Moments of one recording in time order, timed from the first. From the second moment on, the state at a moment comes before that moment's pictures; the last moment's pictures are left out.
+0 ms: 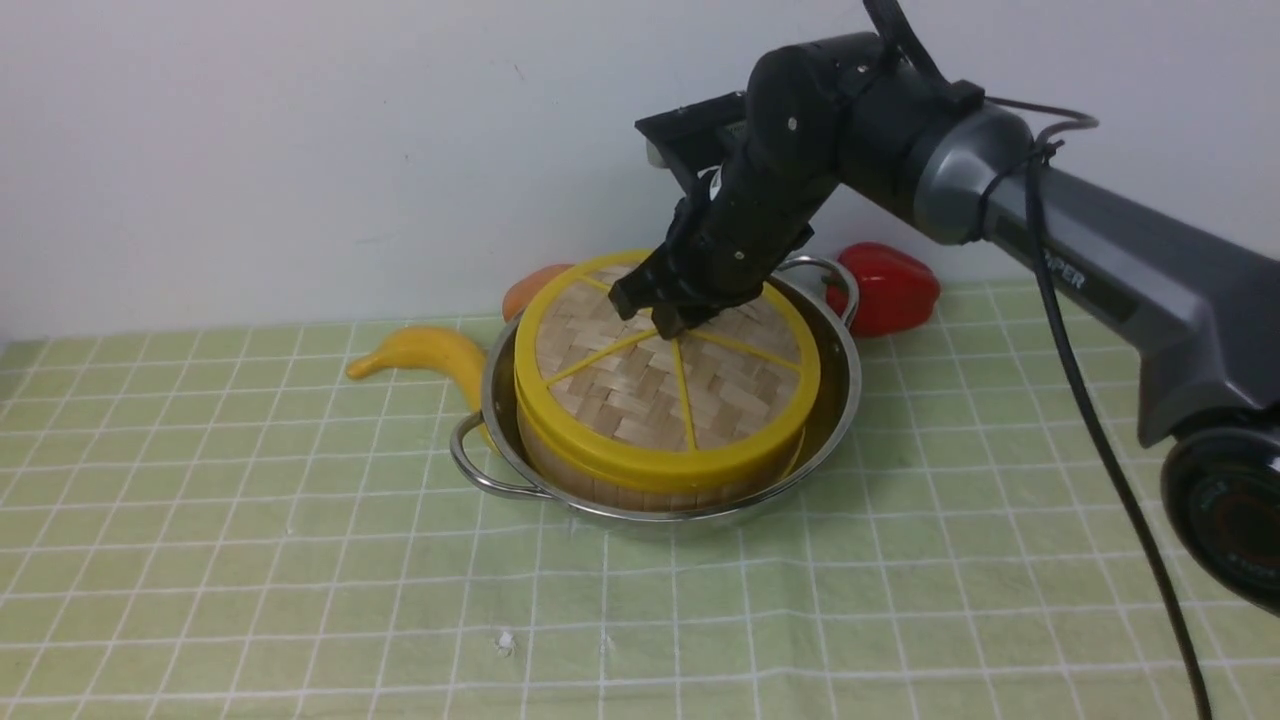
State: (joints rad) right arm 0.54 2.36 -2.27 0.16 1.13 0.02; left arm -0.33 0.46 -0.84 0.16 1.23 -0.01
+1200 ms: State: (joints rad) right arm 0.55 2.36 -2.27 0.14 1.12 0.00; left arm -0.33 0.46 -0.84 0.16 1.23 -0.01
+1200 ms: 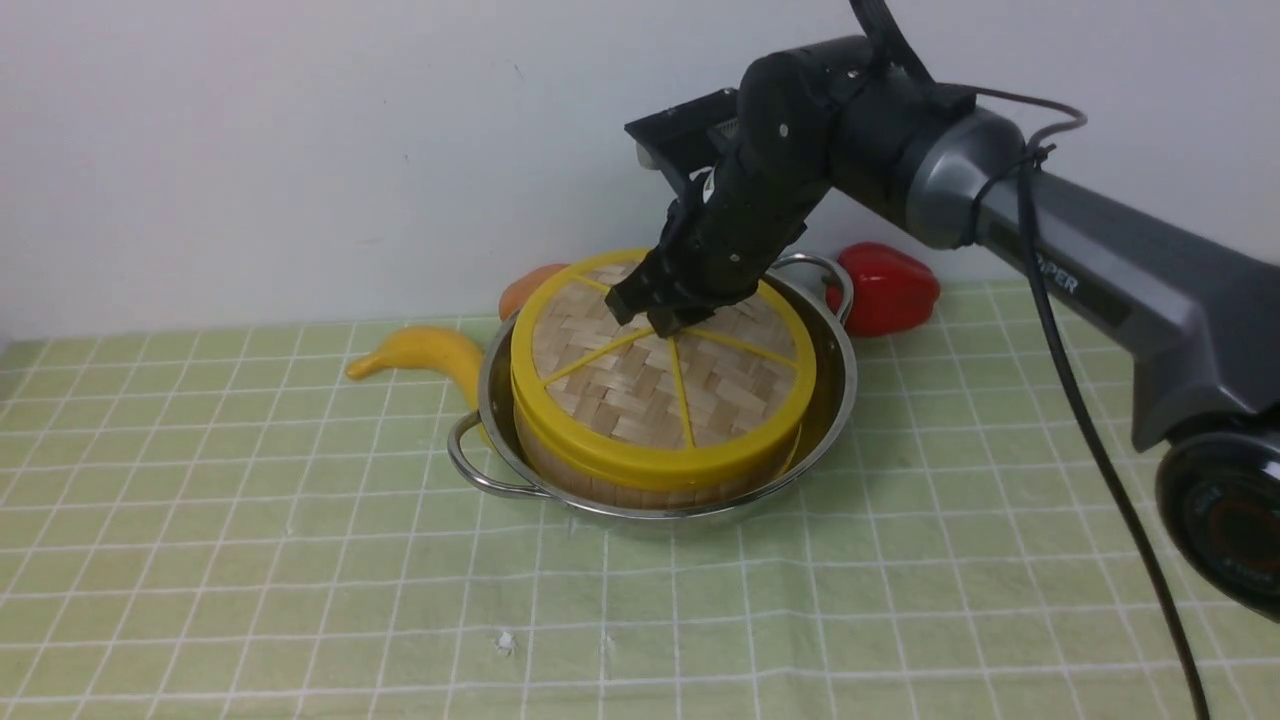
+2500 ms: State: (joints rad) right arm 0.55 2.36 -2.27 0.13 1.10 0.01; left arm -0.33 0.46 -0.84 0.16 1.23 -0.01
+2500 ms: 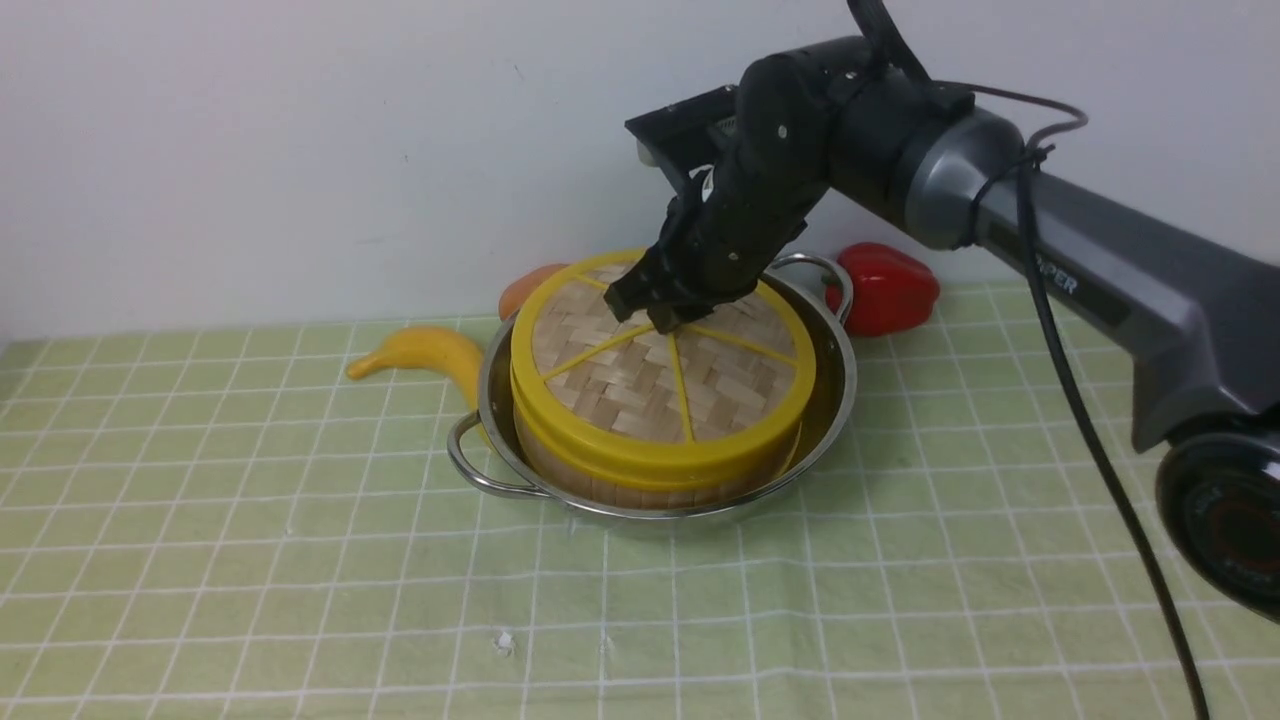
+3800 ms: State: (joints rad) right arm 0.55 2.37 -2.37 0.13 1.20 0.02; left arm -0.33 0.46 -0.84 0.16 1.23 -0.01
